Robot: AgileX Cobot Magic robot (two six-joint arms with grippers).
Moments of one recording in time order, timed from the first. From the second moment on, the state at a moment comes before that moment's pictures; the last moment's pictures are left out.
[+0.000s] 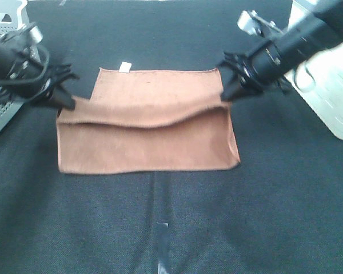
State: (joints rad) left arm -0.12 1.92 -1.23 -0.72 0.52 0.36; right arm 0.19 2.01 -1.41 0.74 0.68 -0.41
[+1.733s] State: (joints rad) left arm -0.10 2.62 -2.31 -0.65 0.67 0.30; right arm 0.10 2.62 -2.44 0.52 0.98 -0.31
